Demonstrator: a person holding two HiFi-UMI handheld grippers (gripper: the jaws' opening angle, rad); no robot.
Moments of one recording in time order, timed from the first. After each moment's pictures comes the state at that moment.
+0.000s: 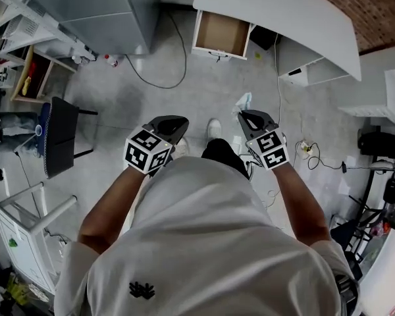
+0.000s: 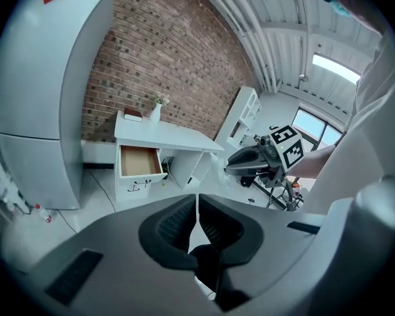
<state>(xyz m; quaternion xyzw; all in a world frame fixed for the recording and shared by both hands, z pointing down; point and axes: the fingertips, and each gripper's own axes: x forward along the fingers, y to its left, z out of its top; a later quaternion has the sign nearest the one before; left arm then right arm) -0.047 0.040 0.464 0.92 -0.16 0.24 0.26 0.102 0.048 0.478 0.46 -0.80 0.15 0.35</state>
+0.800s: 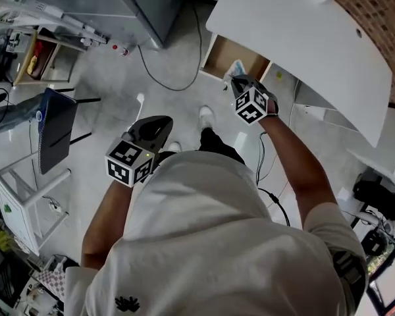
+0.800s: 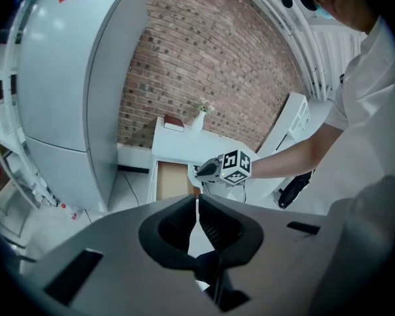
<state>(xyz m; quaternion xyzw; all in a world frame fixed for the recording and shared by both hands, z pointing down) 0.059 -0.225 0.469 0.86 -0.33 0.25 0.30 0.232 -0.347 0.637 0.29 -0.82 0.03 0.49</state>
